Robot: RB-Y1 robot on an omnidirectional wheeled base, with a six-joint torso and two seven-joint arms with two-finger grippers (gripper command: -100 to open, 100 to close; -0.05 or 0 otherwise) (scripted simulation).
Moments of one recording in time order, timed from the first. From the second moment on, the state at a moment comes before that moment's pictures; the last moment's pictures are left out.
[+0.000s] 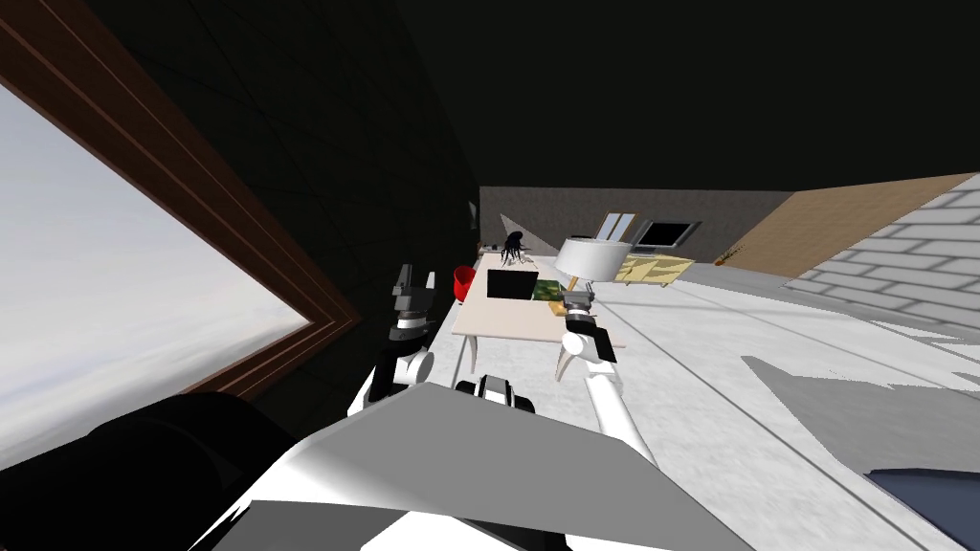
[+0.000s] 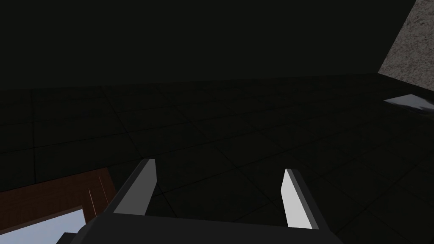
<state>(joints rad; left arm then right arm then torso) 0.46 0.04 0.00 -2.33 0.12 -0.57 0.10 -0.12 -0.18 -0.09 -1.69 -0.63 -0.24 -0.72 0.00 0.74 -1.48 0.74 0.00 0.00</state>
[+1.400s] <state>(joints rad) 0.46 0.04 0.00 -2.33 0.12 -0.57 0.10 -0.40 -0.17 -0.14 -1.39 -0.82 -0.17 -1.10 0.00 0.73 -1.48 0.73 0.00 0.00</state>
